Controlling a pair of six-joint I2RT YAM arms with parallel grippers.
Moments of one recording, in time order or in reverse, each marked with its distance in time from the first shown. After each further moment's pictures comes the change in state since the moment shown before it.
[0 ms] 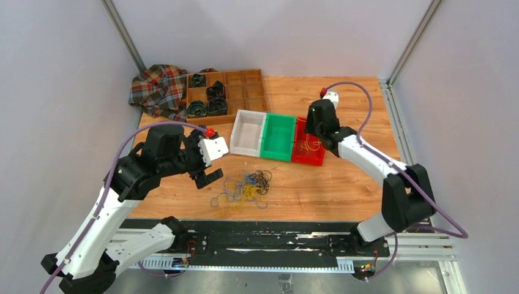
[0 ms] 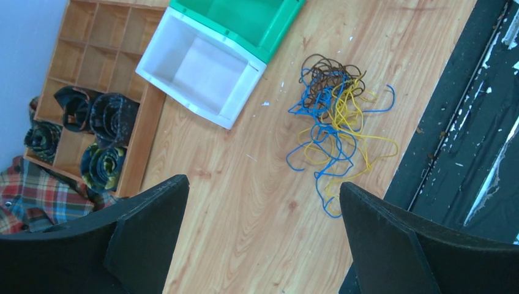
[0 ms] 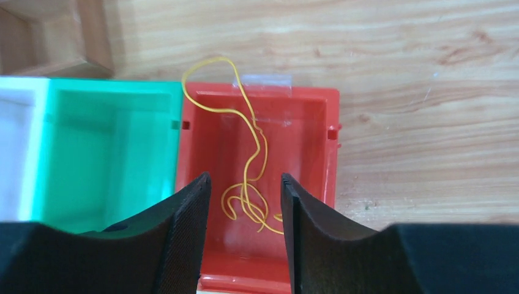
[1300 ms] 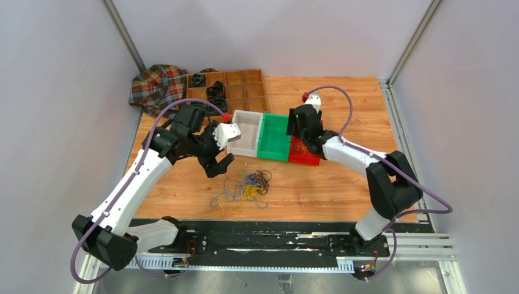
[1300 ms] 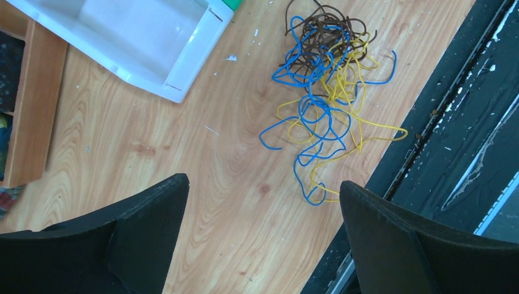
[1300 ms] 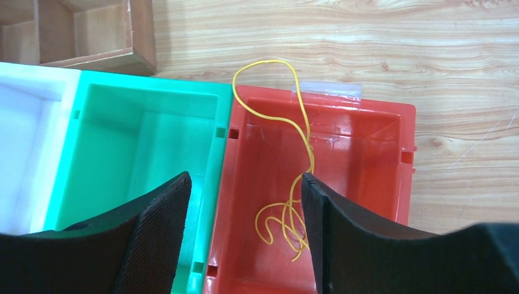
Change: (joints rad) left arm 0.185 0.289 -0.045 -0.009 0.138 0.014; right arm 0.107 0.177 -0.006 0.195 0.047 -0.009
